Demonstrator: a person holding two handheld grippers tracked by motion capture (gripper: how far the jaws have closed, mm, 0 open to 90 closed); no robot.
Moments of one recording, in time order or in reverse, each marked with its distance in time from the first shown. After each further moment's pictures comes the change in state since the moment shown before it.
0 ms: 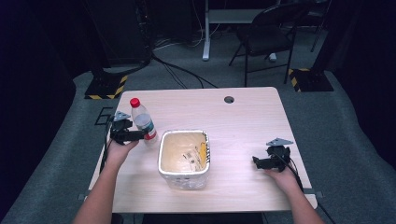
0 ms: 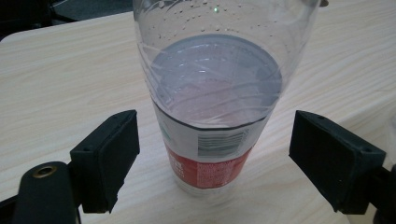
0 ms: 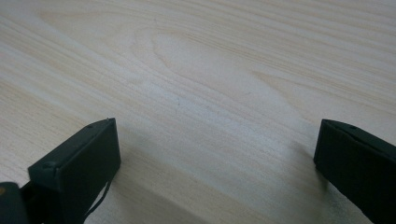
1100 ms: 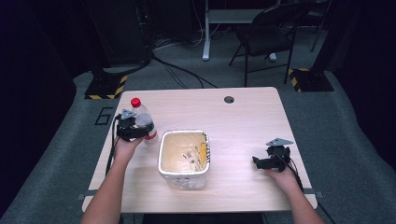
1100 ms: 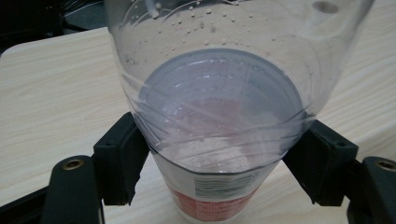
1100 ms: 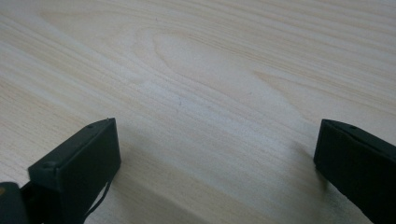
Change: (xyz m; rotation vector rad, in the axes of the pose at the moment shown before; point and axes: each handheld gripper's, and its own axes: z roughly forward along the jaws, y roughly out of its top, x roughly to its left) left arm -0.006 0.004 0.022 -0.029 0.035 -0.002; right arm 0.000 0.000 0.000 0.002 0.004 -0.006
